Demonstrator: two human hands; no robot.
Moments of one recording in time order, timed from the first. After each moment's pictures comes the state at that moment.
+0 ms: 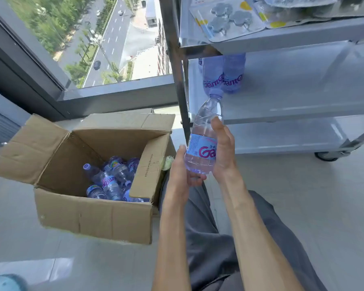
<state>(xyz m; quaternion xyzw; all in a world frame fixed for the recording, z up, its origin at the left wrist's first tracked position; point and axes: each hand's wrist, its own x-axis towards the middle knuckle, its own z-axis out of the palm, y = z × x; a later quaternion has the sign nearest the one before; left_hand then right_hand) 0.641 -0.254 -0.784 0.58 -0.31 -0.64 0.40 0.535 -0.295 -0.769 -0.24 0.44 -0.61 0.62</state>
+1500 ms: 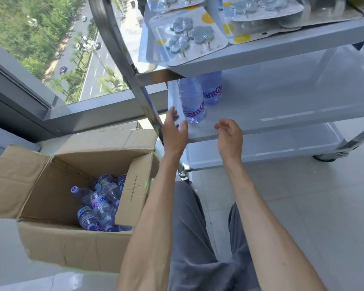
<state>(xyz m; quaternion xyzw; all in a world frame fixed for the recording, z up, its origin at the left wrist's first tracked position) 0.576 -0.436 -0.800 0.62 -0.55 -0.30 0.47 0.442 -0.394 -0.807 -0.34 0.65 -0.56 0.39</state>
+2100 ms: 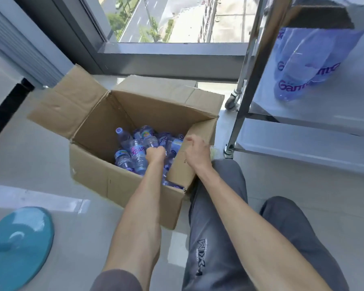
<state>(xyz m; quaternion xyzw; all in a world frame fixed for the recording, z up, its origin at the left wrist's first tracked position) 0.841 -0.335 -0.935 0.88 -0.11 -0.35 0.30 0.698 -0.335 -0.877 -0.59 0.61 -0.26 0.47</state>
